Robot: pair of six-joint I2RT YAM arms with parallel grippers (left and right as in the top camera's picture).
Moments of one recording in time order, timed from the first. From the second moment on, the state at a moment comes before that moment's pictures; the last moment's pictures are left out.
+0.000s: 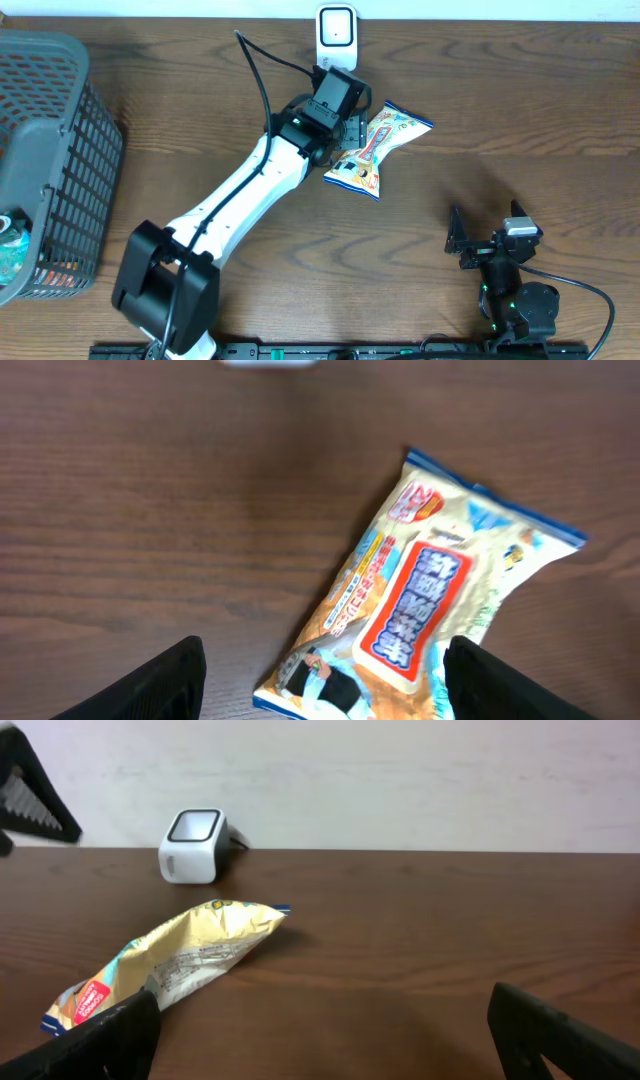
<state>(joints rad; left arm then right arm) -0.59 1.79 1.46 -0.58 -0.11 -0.51 0.05 0.01 0.01 -0.07 -0.04 0.03</state>
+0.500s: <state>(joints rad) -0.25 1.16 1.46 -0.57 -0.39 -0.34 0.05 0.01 0.01 -0.07 -0.04 0.03</state>
